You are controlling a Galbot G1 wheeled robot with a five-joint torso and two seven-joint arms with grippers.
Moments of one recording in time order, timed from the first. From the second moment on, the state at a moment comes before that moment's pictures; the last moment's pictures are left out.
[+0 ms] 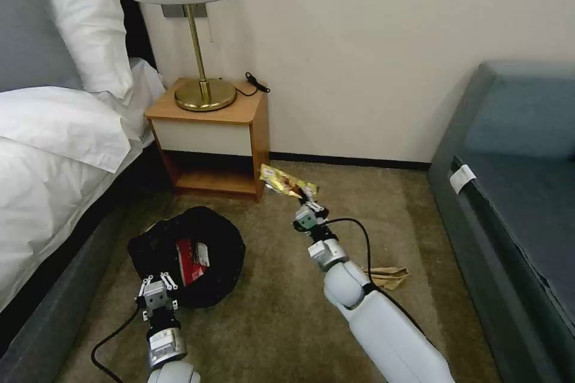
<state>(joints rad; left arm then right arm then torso) 1.50 -1.50 -0.55 -1.64 0.14 -0.42 -0.49 -0.91 1.32 -0.12 1.46 -0.35 0.15 0.25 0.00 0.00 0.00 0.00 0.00</state>
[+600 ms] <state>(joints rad) 1.47 -1.51 -0.55 -1.62 0.13 -0.41 -0.49 -0.96 1.35 -0.31 1.54 -0.30 0.26 0.10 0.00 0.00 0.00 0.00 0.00</state>
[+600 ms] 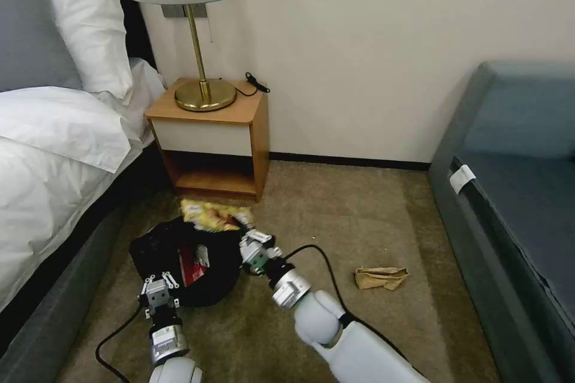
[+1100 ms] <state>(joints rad) 1.48 -1.52 -0.54 -1.65 0.14 -0.39 -0.48 -0.90 1.37 -0.37 1.46 -0.10 0.26 -0.13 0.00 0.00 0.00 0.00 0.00</state>
